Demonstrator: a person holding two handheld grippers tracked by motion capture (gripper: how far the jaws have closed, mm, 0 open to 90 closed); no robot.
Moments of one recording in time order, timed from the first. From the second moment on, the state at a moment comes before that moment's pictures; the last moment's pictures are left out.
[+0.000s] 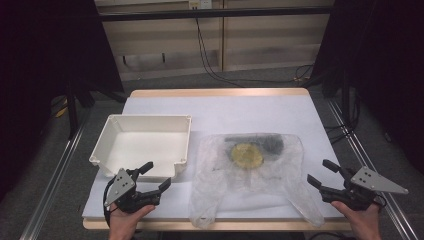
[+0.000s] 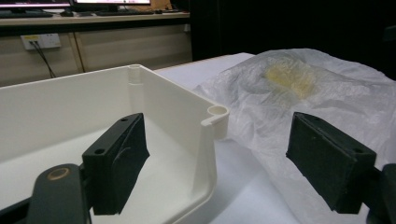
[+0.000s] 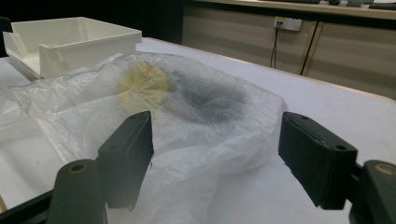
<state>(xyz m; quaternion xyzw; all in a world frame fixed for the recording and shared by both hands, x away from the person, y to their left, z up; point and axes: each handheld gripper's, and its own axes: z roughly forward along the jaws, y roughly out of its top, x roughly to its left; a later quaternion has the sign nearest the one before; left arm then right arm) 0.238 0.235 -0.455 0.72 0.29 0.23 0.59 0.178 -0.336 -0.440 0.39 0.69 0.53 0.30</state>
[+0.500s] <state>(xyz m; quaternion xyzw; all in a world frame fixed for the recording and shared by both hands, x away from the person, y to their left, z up) 0.237 0.231 -0.455 0.74 0.29 0.21 0.57 0.179 -0.337 -0.436 0.39 0.72 0.53 0.24</state>
